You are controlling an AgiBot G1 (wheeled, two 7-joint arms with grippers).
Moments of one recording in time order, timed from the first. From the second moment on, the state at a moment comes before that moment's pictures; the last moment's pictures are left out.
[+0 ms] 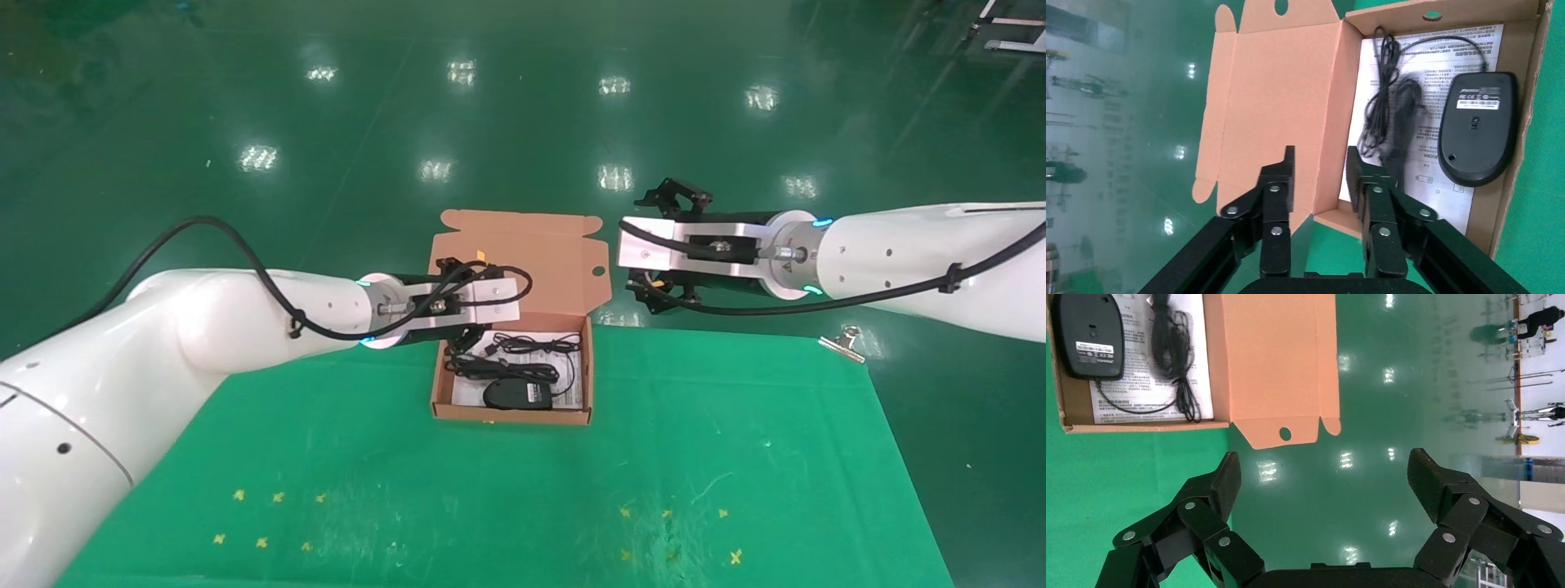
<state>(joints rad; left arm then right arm) -1.60 1.36 1.02 -0.63 1.92 0.62 -0.14 1.74 -1.00 -1.16 0.98 -1.76 -0.65 0.17</state>
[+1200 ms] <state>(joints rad) -1.50 1.16 0.83 -0.78 1.59 0.72 -0.19 1.66 -0.97 -0.91 0.96 -1.52 -0.84 0.06</state>
